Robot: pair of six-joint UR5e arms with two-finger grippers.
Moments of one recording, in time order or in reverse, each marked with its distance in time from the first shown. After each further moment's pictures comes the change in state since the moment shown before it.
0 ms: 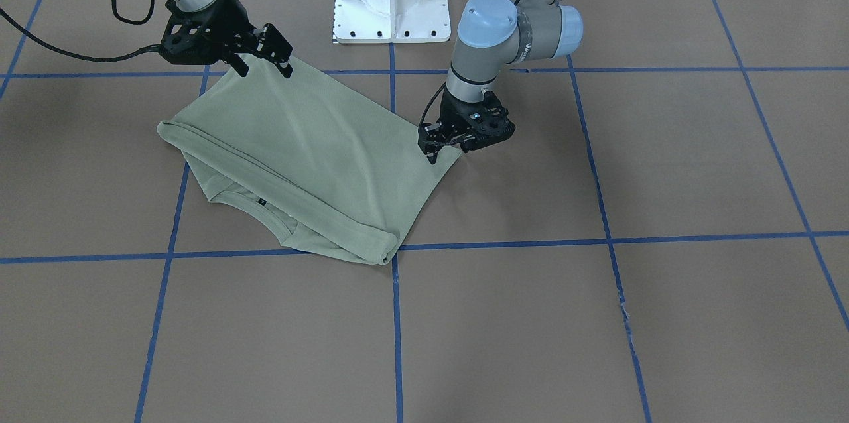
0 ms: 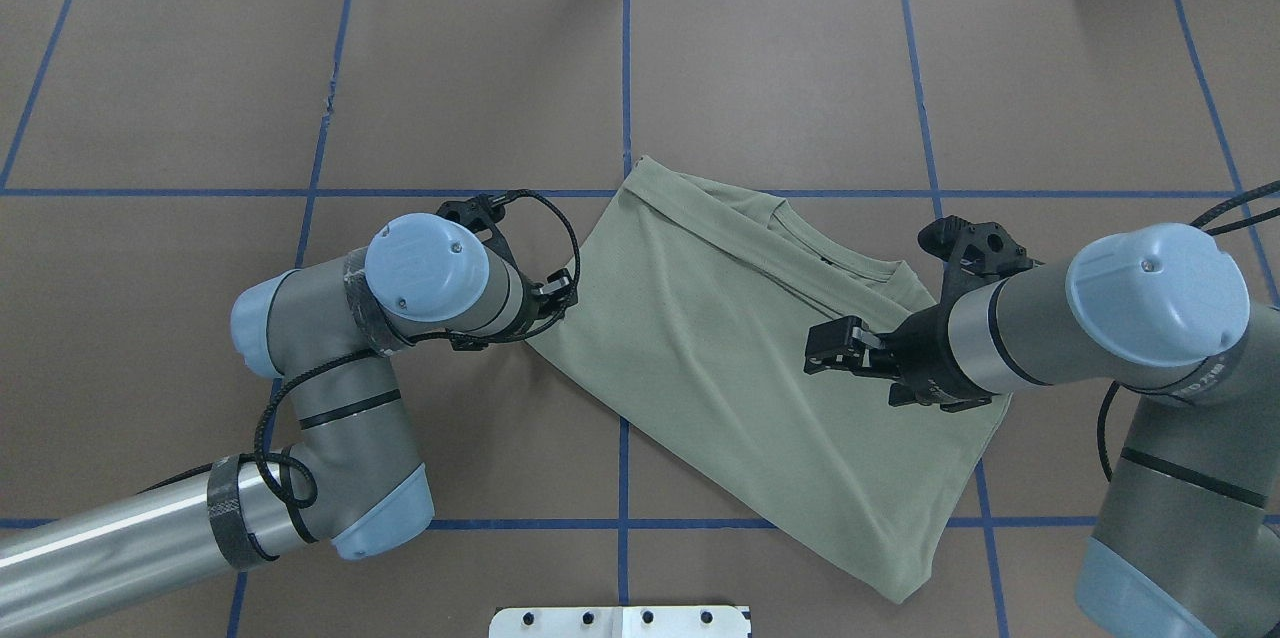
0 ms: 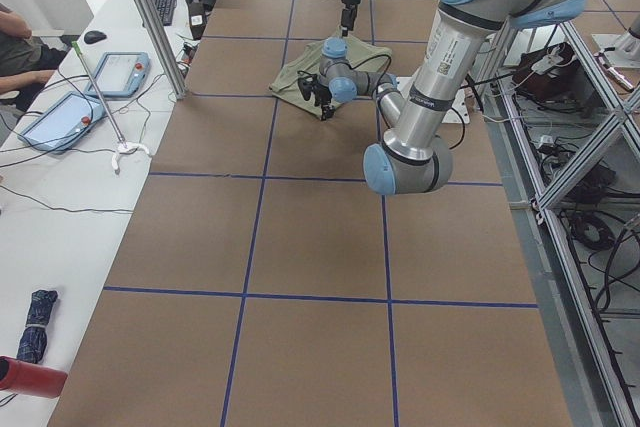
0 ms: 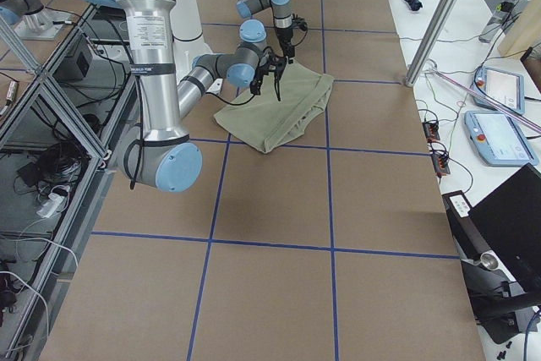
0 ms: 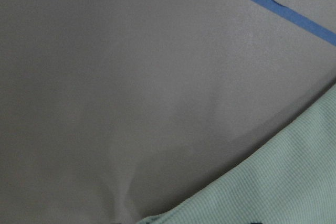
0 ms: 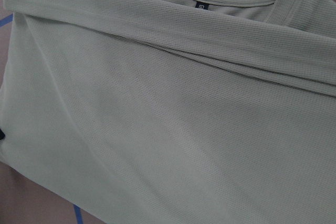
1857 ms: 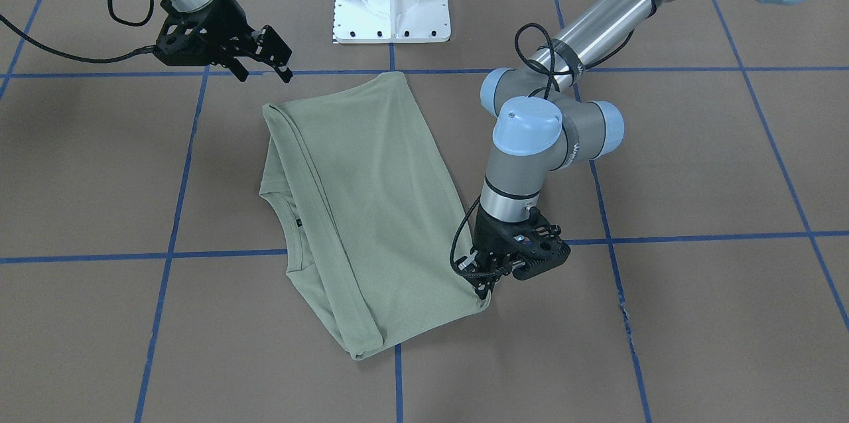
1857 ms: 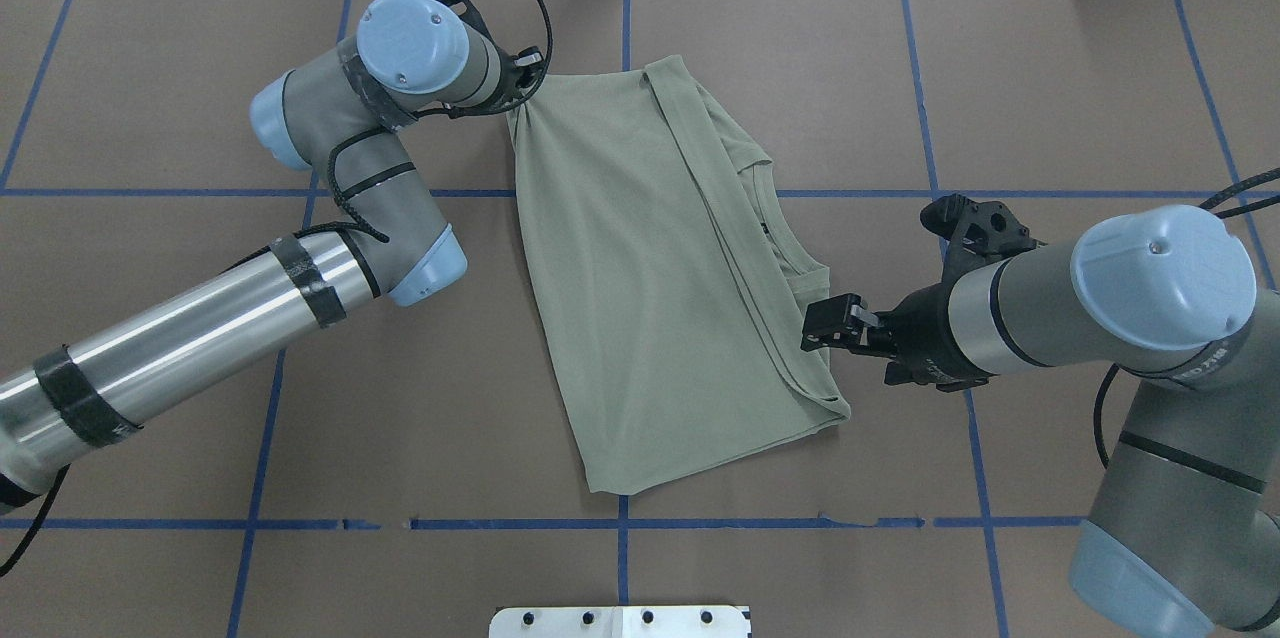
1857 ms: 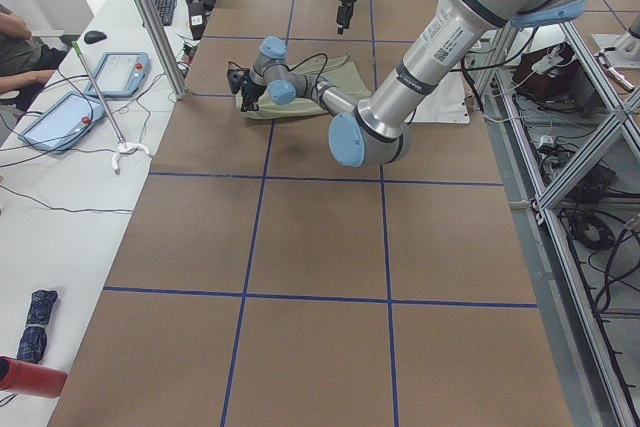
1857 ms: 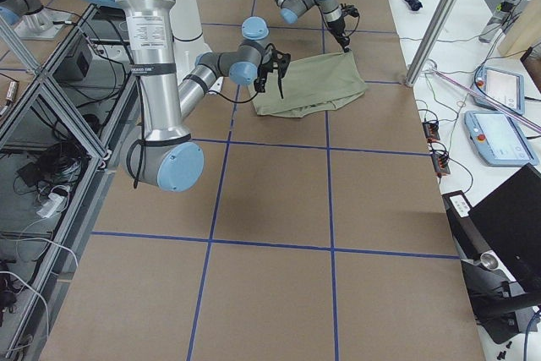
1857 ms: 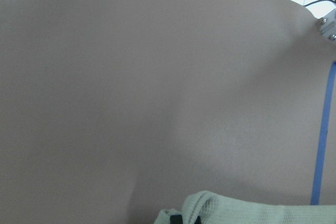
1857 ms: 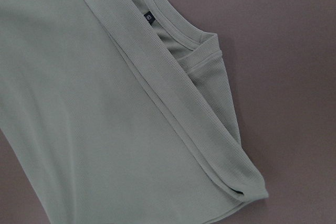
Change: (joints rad) left arm -0.279 -0.265 0.506 -0.335 0.112 0.169; right arm 0.022 0.020 -0.002 0.000 -0.016 0.000
